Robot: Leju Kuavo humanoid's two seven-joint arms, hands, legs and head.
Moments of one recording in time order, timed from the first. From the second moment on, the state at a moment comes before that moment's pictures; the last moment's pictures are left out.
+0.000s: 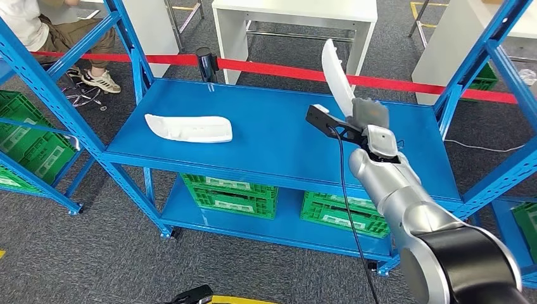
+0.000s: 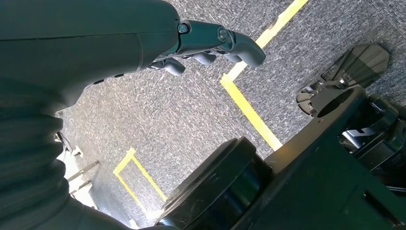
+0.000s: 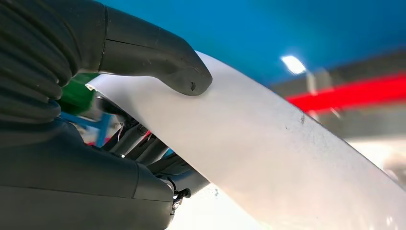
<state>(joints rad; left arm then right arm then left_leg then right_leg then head) -0.23 -0.11 0.45 -0.23 -1.09 -0.52 0.06 -1.03 0.14 0.33 -0.29 1.27 -0.27 0.12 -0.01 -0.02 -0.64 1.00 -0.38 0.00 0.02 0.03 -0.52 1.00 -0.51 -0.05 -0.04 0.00</state>
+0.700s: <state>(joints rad) -0.21 -0.12 0.48 -0.23 -1.03 -0.52 0.01 -0.86 0.21 0.26 -0.55 0.65 -0.04 -0.46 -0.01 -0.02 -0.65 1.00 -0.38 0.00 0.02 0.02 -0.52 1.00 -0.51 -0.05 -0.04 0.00</state>
